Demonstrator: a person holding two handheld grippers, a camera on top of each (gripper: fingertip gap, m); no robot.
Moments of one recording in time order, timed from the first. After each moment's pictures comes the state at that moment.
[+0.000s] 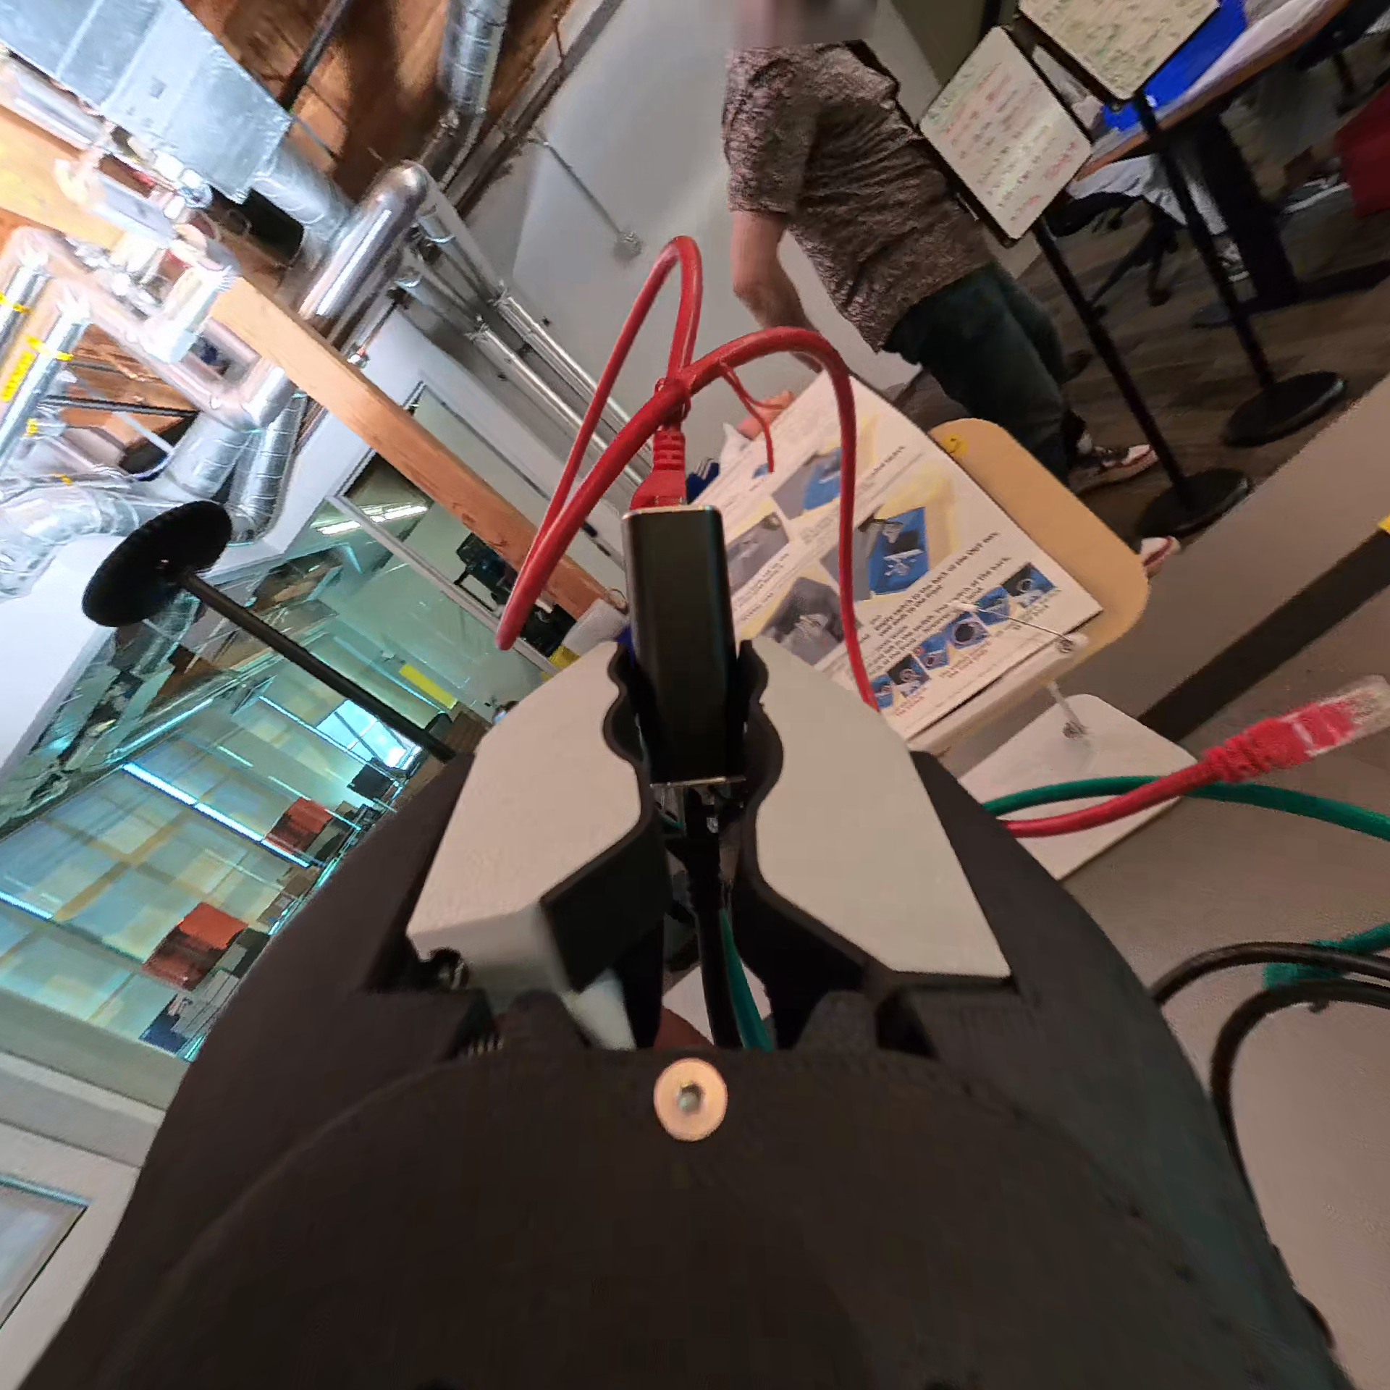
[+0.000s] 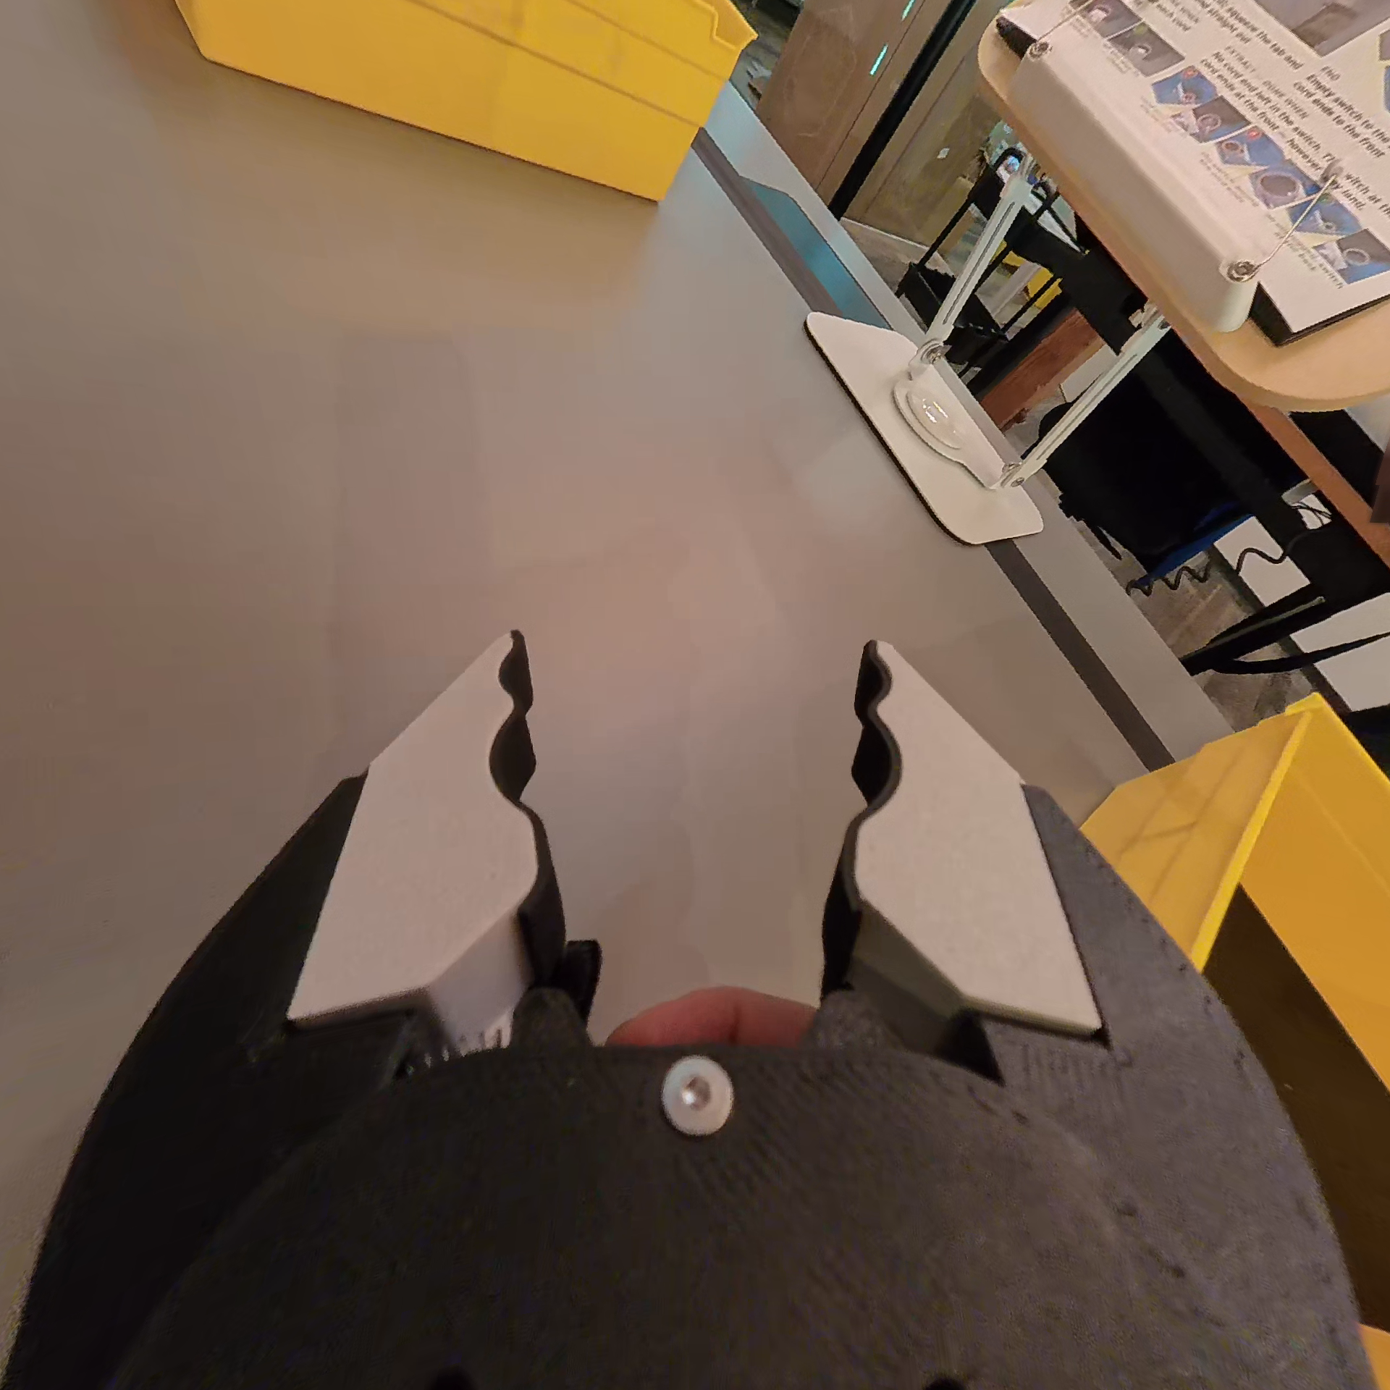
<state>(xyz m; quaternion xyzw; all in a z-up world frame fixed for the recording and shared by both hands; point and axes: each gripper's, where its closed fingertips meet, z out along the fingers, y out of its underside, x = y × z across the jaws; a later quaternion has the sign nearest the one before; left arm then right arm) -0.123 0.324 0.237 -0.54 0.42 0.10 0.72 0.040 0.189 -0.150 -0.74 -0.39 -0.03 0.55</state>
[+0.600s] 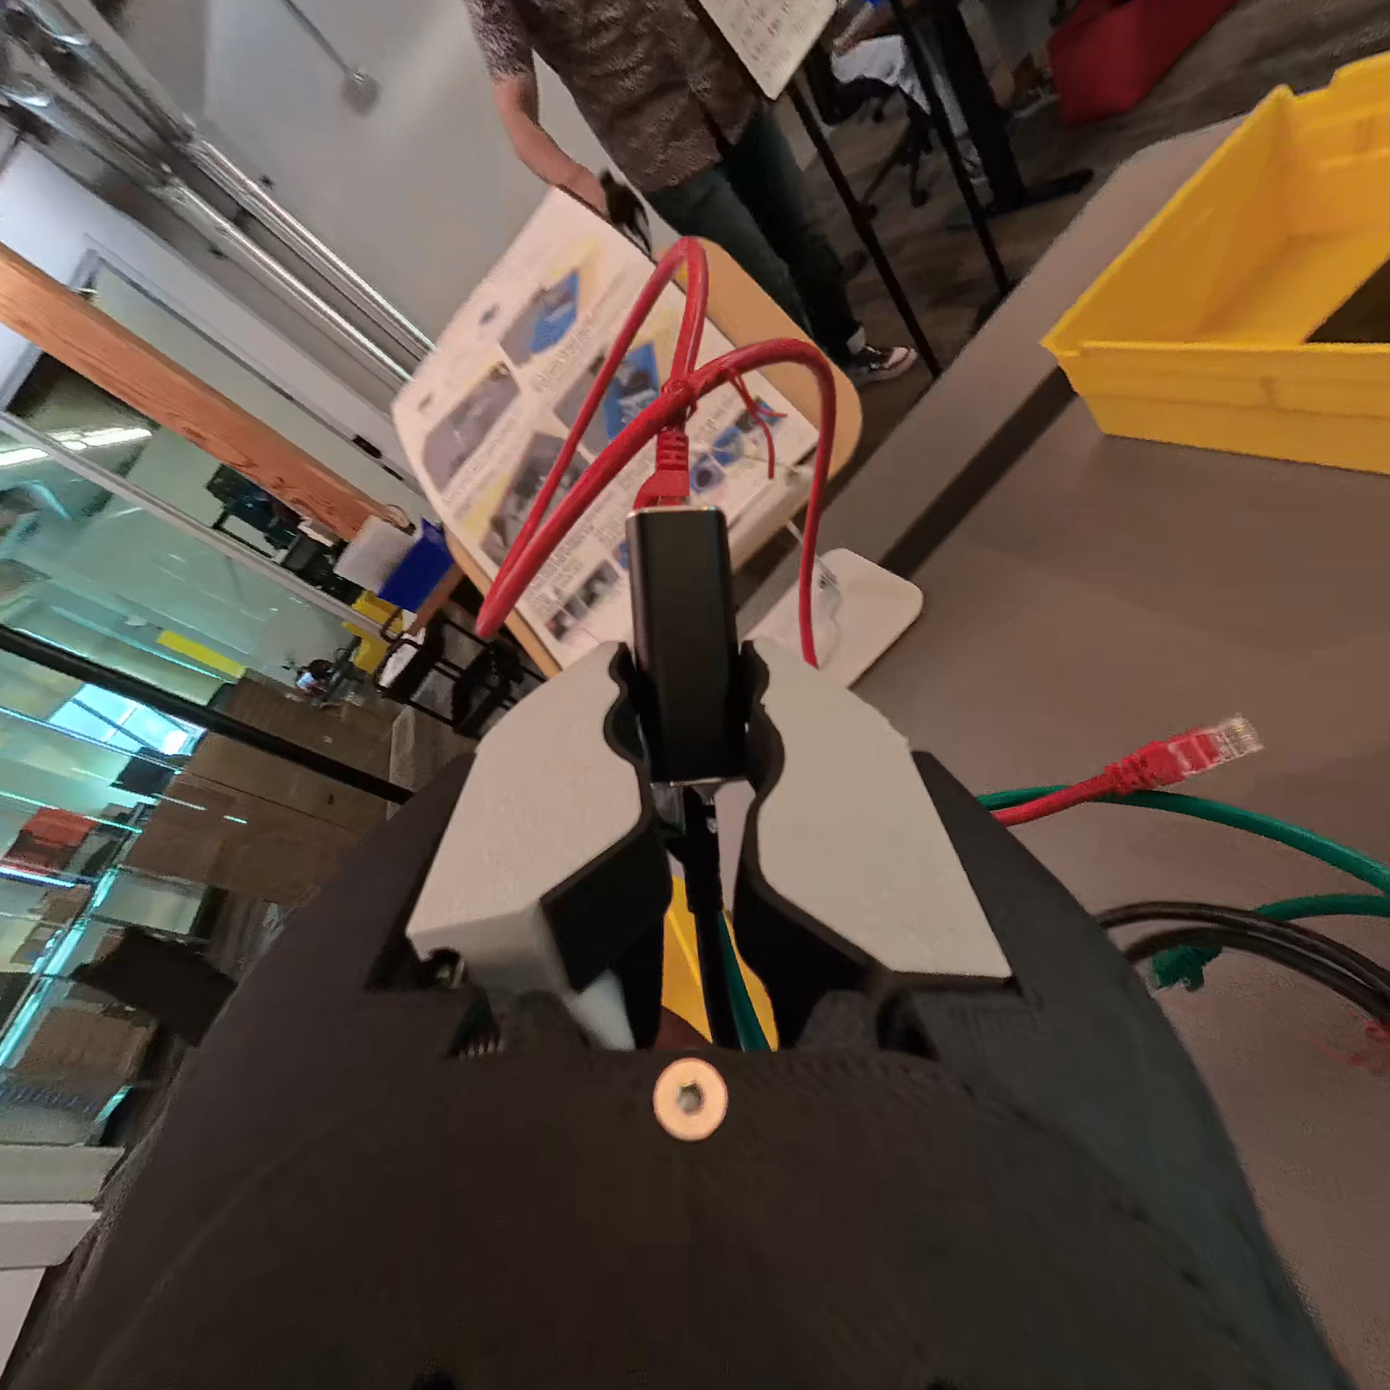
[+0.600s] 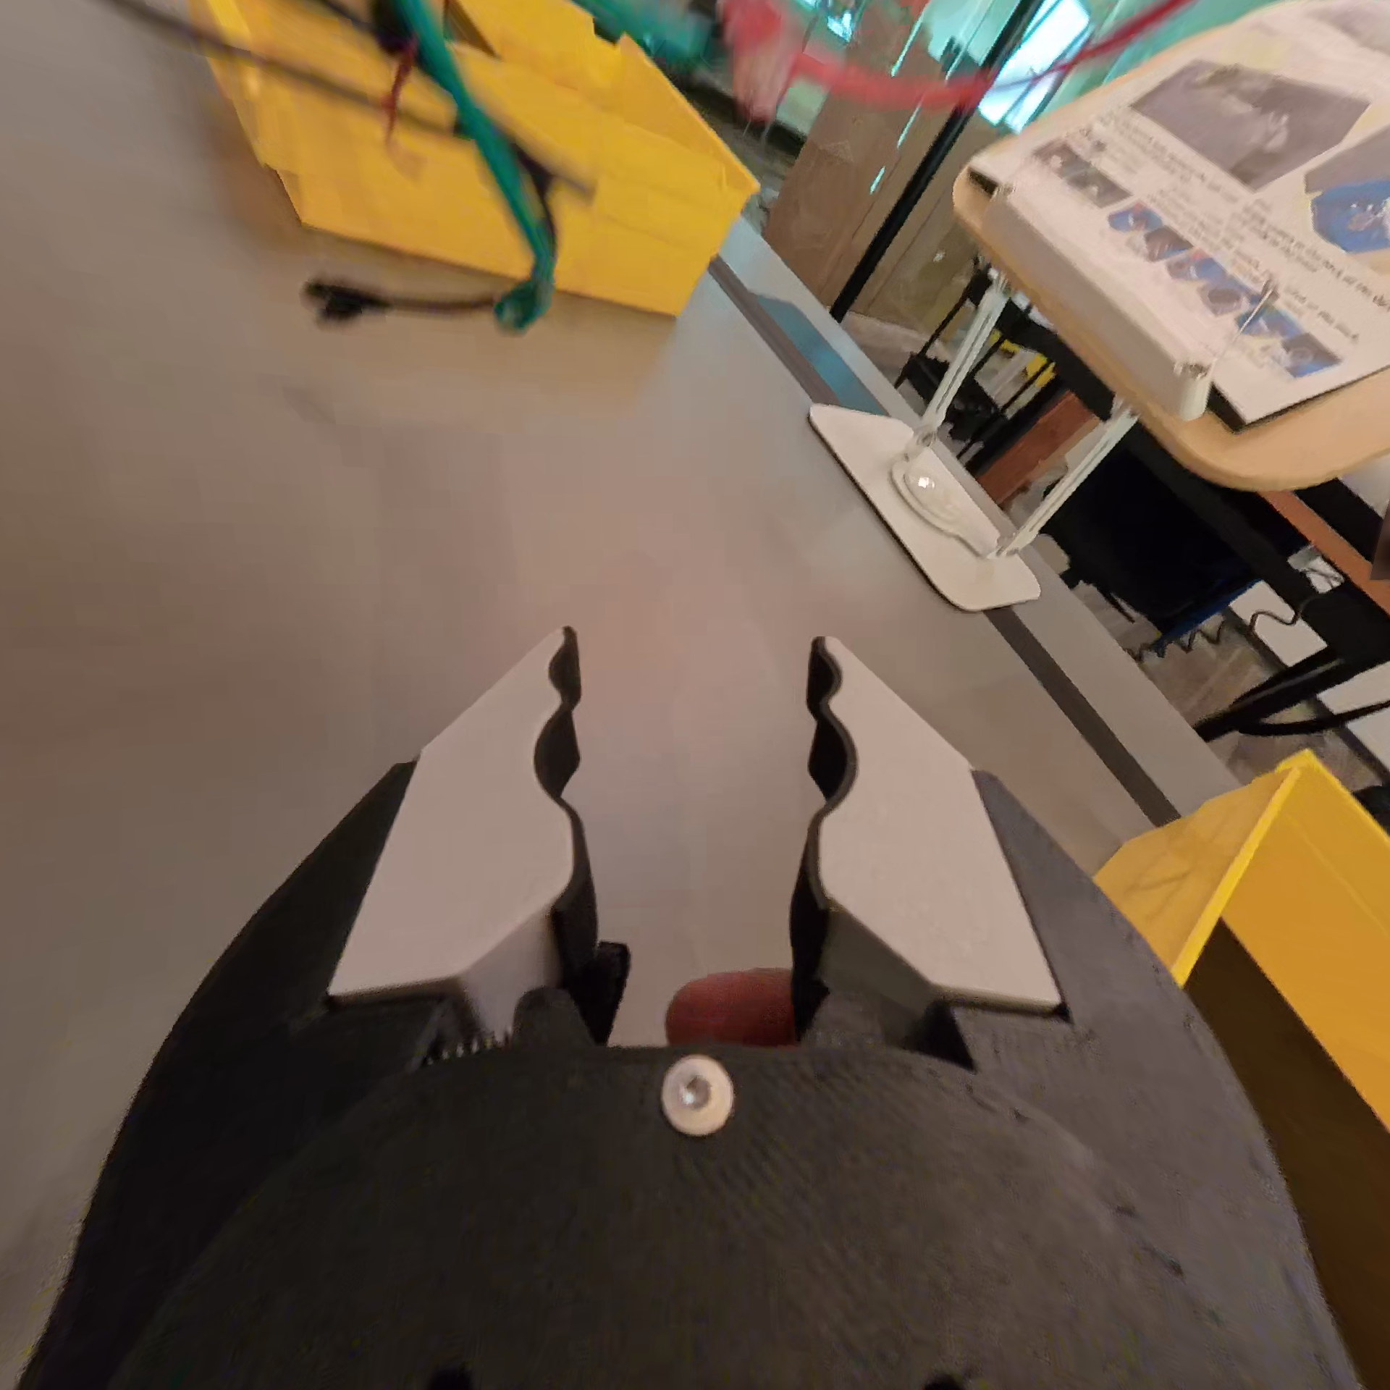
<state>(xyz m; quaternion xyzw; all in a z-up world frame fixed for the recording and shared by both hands) -0.106 0.295 0.097 -0.60 0.49 0.04 0.63 0.029 0.180 -0.129 -0.71 -0.39 0.00 0.58</state>
